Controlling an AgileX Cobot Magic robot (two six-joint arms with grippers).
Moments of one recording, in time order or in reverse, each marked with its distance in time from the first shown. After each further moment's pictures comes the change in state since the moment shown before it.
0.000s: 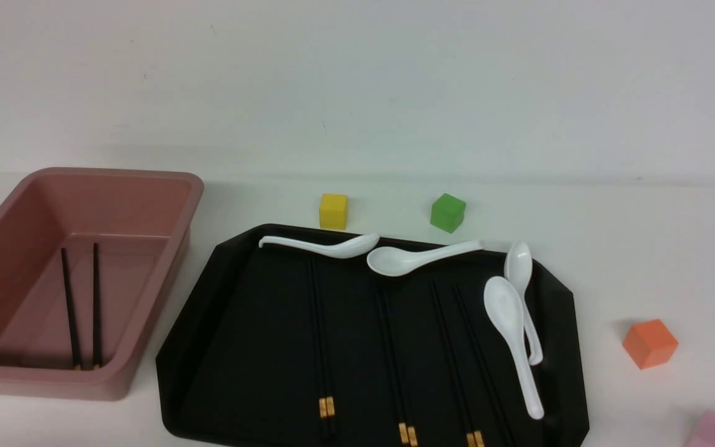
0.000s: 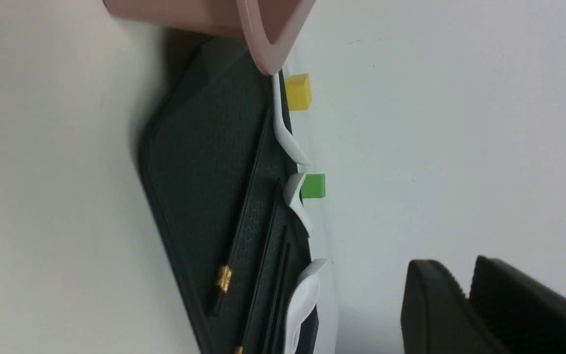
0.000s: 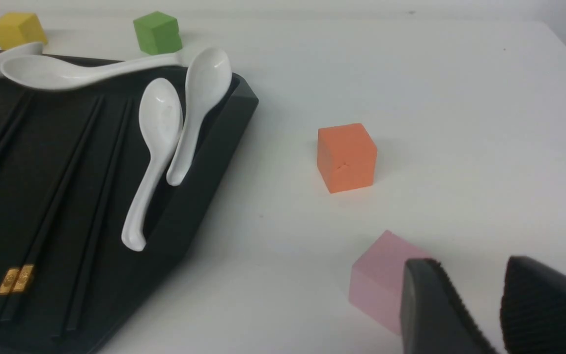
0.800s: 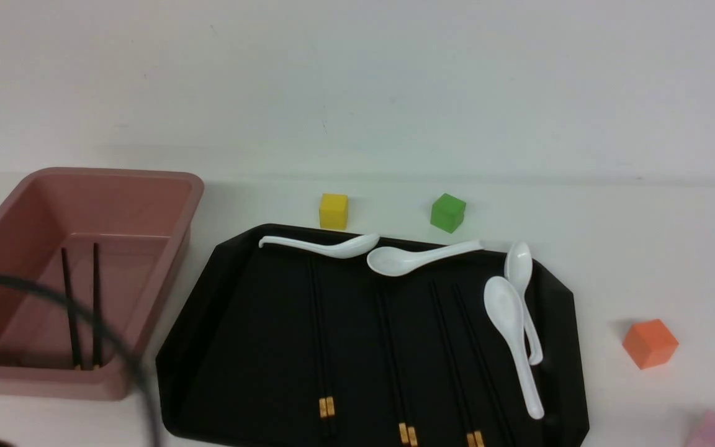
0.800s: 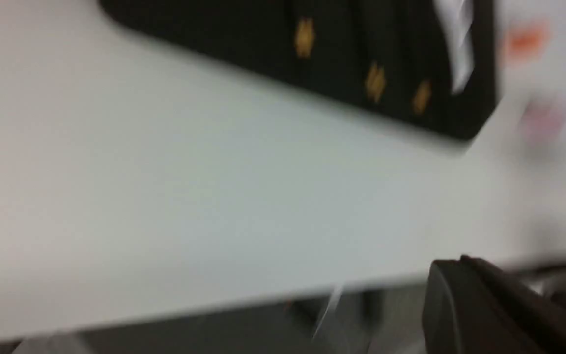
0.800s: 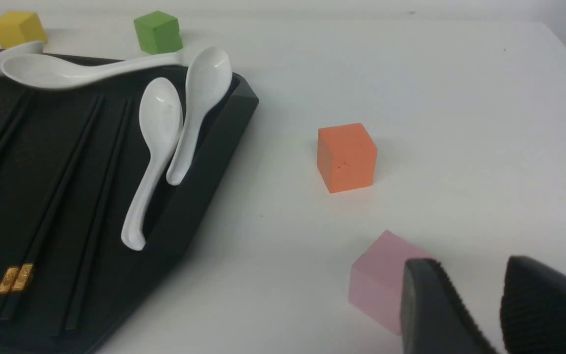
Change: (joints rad) right arm 0.000 0.000 0.000 -0.002 0.000 -0.003; left arm 0.000 0.744 -0.724 0.040 0.889 0.799
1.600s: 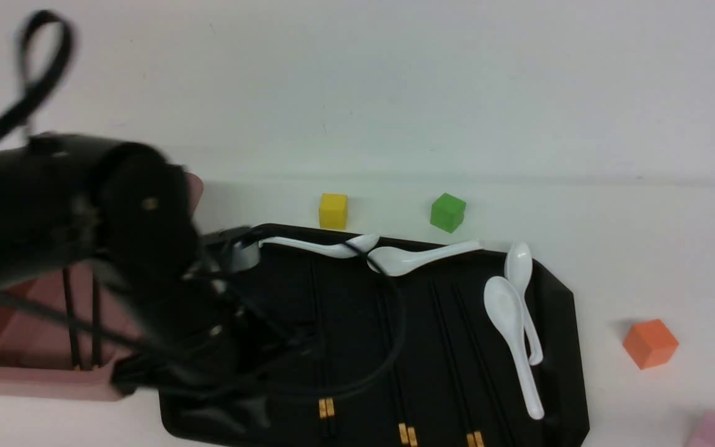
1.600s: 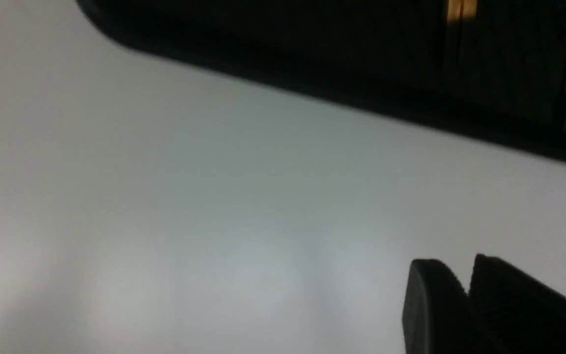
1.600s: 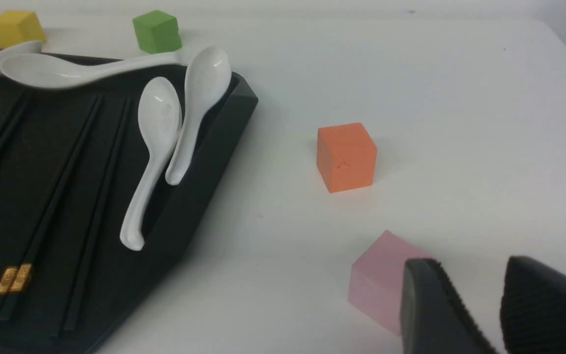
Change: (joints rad) right arm 0.000 0.000 0.000 0.000 0.000 0.000; left arm -0.424 0.820 -0.425 0.383 -0.150 -0.530
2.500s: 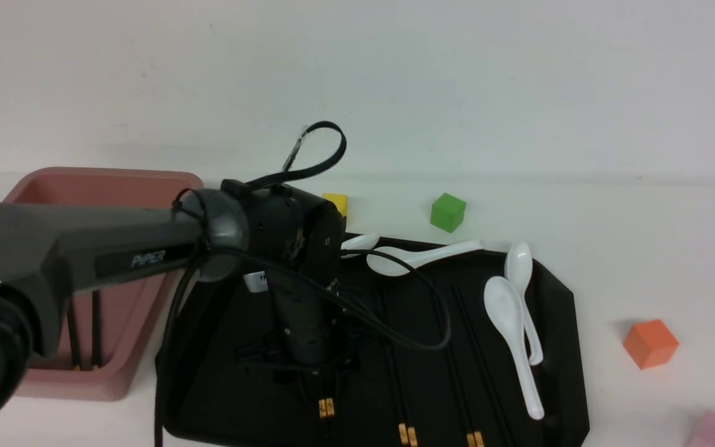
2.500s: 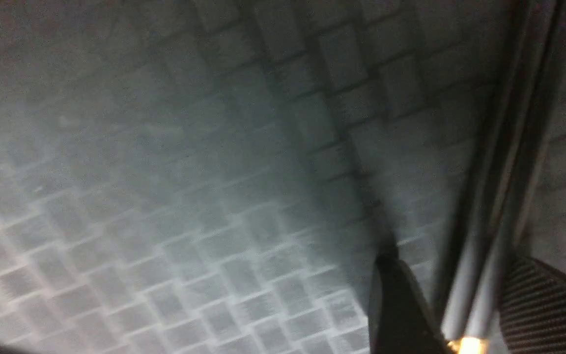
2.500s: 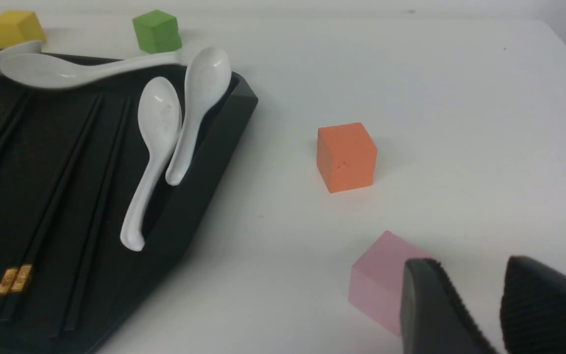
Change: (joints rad) right arm 0.000 0.000 0.000 0.002 0.000 0.000; left arm -0.025 0.501 -0.293 0.107 -0.118 -0.170
